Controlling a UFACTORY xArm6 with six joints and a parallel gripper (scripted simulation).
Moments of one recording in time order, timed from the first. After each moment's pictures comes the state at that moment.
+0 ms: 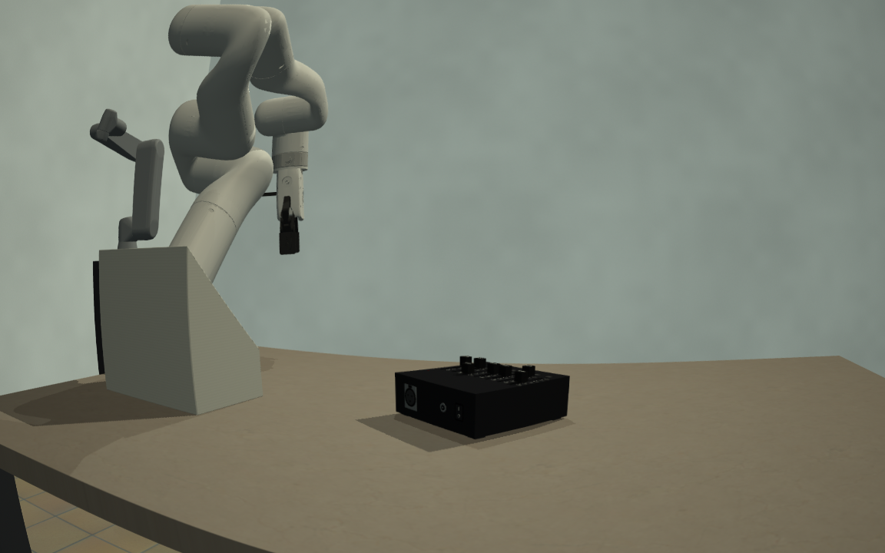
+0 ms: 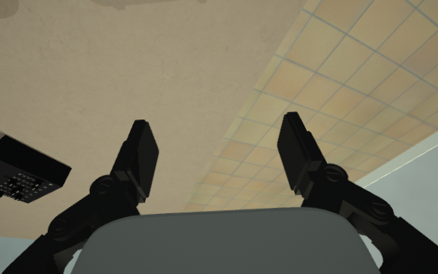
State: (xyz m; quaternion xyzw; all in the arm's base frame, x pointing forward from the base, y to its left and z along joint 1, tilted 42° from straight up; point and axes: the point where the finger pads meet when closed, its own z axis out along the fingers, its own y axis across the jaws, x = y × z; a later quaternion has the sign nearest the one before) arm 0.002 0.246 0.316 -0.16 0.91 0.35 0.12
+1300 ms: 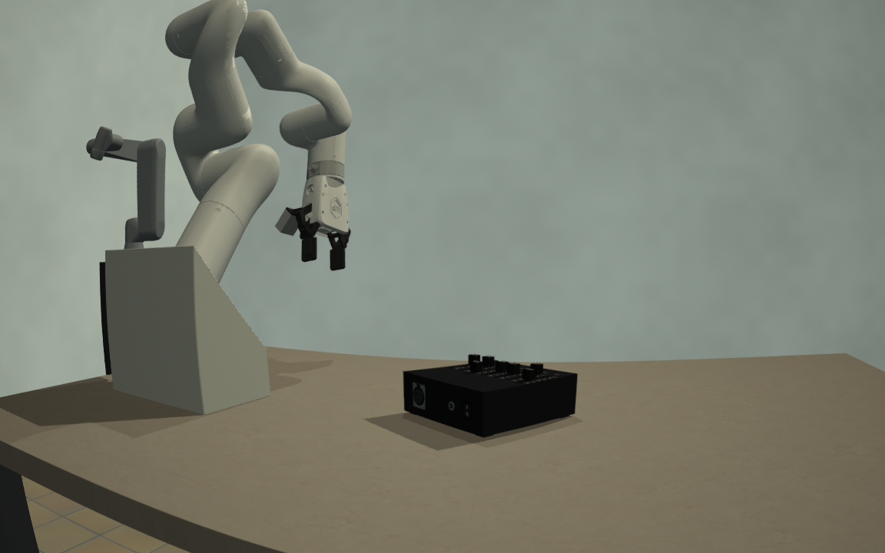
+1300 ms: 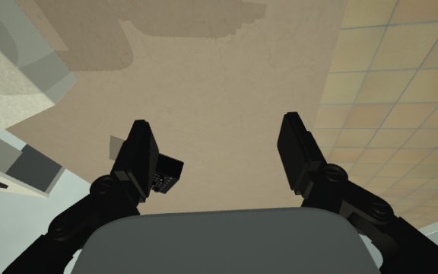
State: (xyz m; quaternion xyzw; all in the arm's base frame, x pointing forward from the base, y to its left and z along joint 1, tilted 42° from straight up) arm 0.065 0.251 0.297 0.12 0.96 0.25 0.06
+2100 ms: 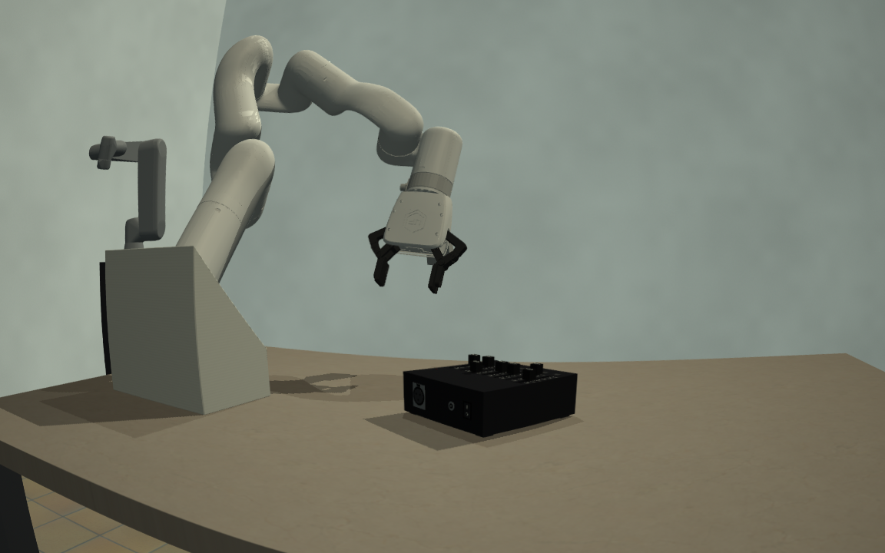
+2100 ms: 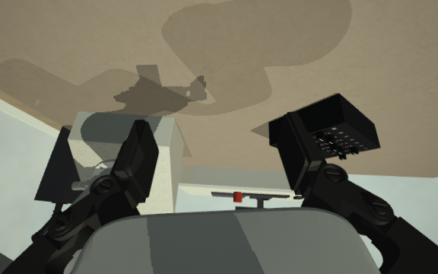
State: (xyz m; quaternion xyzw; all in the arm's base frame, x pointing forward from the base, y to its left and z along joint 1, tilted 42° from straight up) arm 0.247 0.219 0.241 0.70 0.69 0.10 -0.13
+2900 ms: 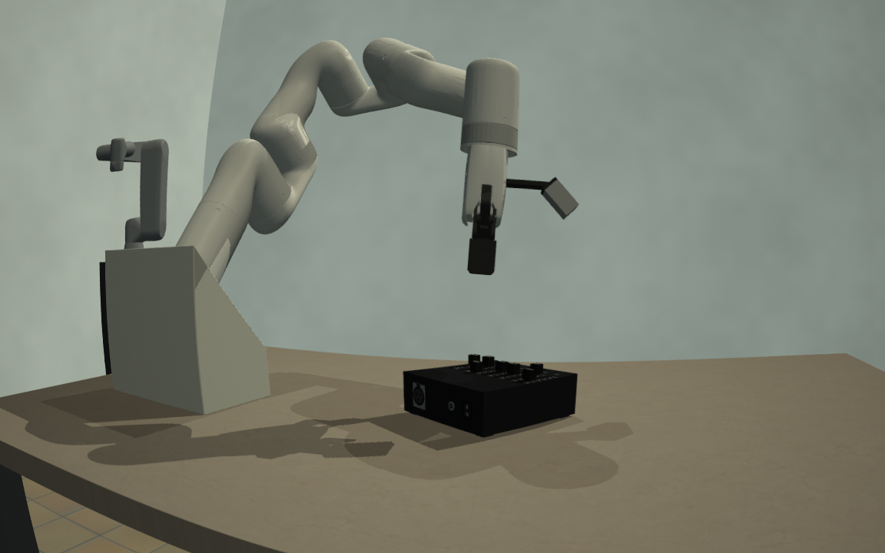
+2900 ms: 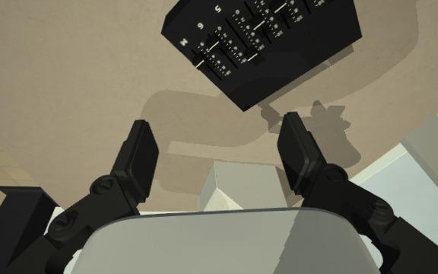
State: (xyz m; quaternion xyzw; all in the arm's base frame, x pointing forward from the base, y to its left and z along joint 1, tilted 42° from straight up) arm 0.408 0.039 0.139 0.94 0.10 0.04 -0.32
